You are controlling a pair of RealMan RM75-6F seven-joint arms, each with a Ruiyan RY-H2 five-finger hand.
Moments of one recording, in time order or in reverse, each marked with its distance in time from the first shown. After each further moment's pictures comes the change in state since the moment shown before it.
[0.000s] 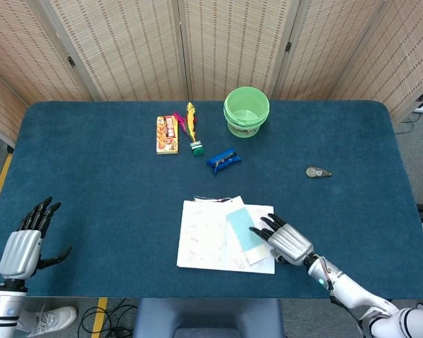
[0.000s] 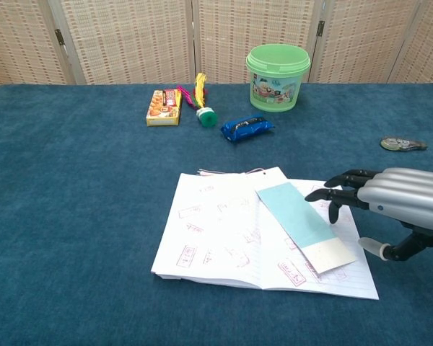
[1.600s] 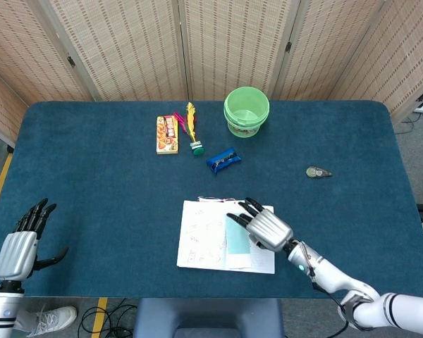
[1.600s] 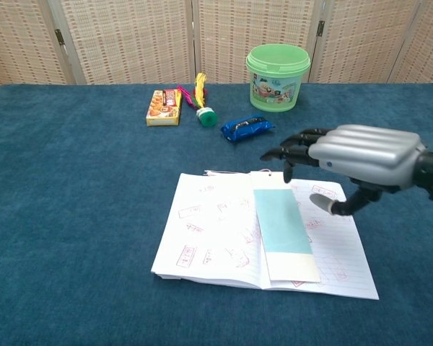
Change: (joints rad) left arm 0.012 -0.001 0.002 0.023 -0.003 0.003 -0.031; right arm 0.085 -0.011 0.174 -0.080 0.038 -0.094 -0.112
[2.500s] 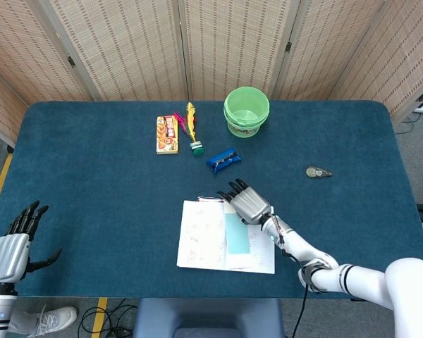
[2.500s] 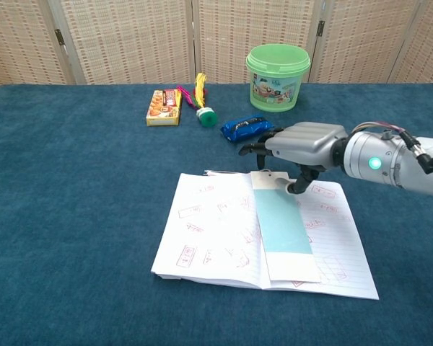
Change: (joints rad) left arm 0.017 0.007 0.001 0.024 -0.020 -0.001 -0.029; right arm 0.180 -0.203 0.104 0.265 0.307 -0.226 -0.131
